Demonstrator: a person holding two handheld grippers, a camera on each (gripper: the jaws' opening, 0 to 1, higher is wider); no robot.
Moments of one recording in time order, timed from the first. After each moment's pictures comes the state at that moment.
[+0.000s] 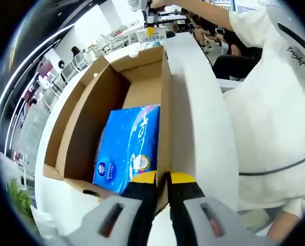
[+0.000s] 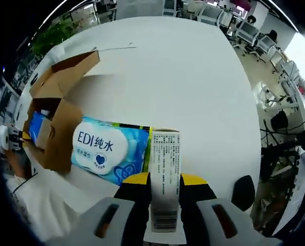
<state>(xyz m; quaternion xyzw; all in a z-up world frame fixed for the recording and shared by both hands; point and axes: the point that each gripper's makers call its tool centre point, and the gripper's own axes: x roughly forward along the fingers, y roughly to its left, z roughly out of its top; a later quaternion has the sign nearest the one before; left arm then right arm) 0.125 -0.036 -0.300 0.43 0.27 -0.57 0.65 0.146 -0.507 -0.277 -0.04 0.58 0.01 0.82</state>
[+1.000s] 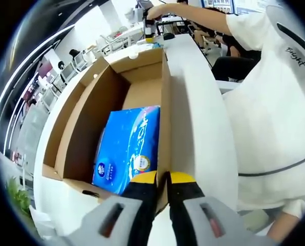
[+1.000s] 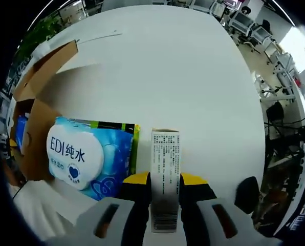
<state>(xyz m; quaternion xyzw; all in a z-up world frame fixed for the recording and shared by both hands) 0.125 -0.037 -0.299 0.42 0.27 -0.57 0.65 0.168 -0.527 -0.314 -0.05 0.61 -0.01 0.79</state>
